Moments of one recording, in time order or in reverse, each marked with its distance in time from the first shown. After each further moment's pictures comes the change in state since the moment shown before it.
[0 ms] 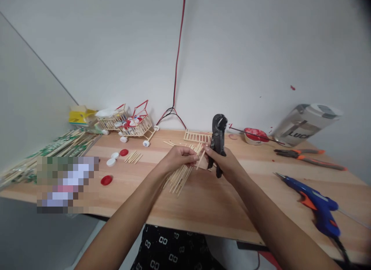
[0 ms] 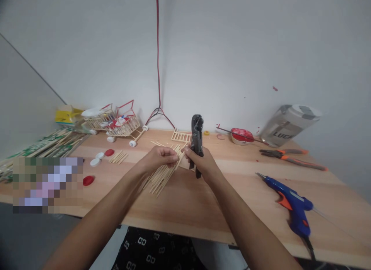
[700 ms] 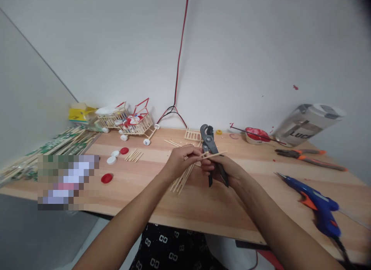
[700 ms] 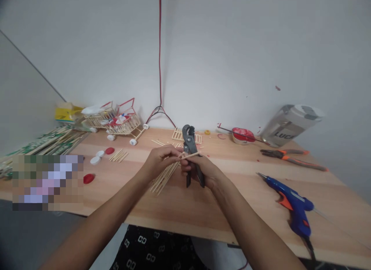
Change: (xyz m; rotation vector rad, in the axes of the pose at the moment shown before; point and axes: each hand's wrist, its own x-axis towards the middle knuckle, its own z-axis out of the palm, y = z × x) left_hand -0.011 0.002 0.012 0.356 0.133 0.401; right_hand -0.009 -0.002 0.005 0.629 -0.323 0.490
